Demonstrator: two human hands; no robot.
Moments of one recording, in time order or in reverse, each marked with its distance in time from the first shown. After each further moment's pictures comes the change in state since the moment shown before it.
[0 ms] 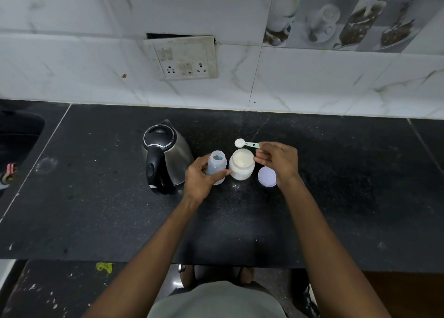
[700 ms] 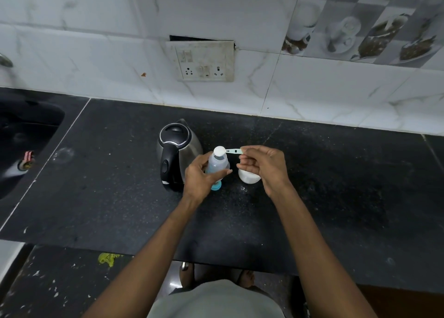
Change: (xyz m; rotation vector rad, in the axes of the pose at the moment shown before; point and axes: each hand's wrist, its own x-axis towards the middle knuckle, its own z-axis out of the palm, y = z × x) left_hand -0.008 0.007 -0.029 -0.020 0.051 0.044; right_hand -0.045 -0.007 0.053 -0.033 -0.249 0.010
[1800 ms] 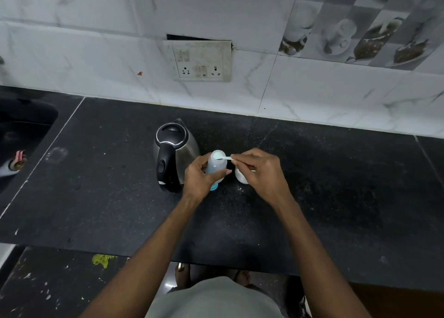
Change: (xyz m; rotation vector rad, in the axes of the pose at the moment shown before) left_hand 0.005 -0.009 0.007 0.024 -0.006 -0.002; right_hand -0.015 0.009 -0.013 -0.856 -0.114 -0.823
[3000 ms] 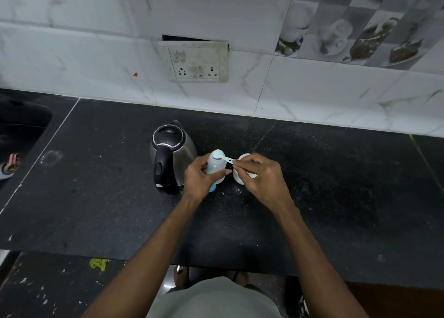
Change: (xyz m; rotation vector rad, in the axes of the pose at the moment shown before) left_hand 0.005 0.001 0.006 -0.058 -0.002 -0.057; right_hand -0.010 0.004 -0.001 -0.106 0.057 -0.080
